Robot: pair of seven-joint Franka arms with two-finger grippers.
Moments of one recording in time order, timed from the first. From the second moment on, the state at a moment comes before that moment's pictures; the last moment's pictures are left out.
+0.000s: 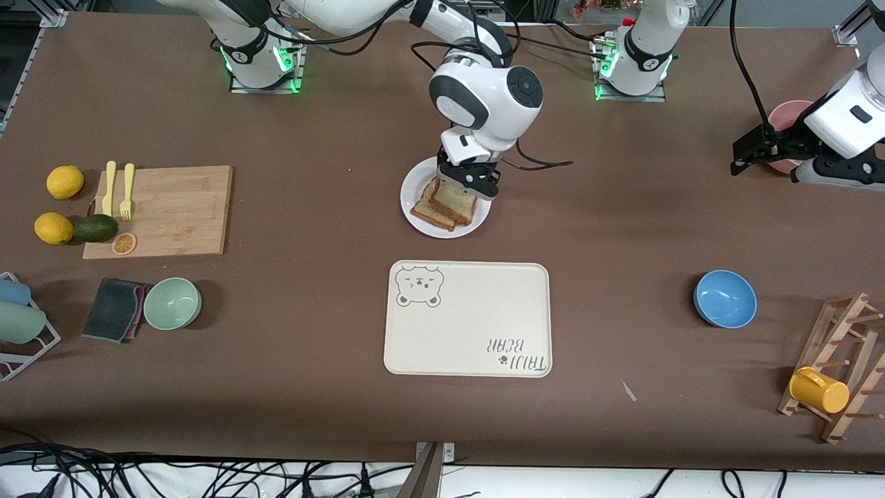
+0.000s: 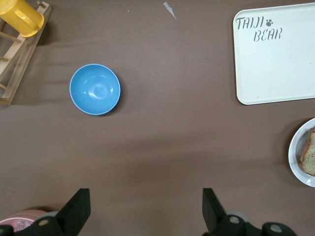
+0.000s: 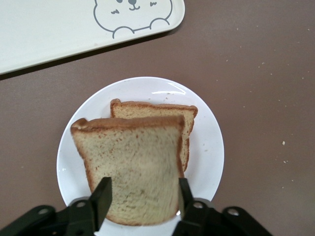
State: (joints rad) left arm 0.04 -0.05 -0.07 -1.70 -0.02 1.63 0.08; right arm 0.79 0.86 0.32 -1.11 -0.39 1.67 1.49
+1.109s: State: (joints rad) left arm 0.03 0.00 -0.09 -1.71 -0.09 1.55 0.08; right arm 0.43 0.24 0.20 -1.61 -0.09 1.83 0.71
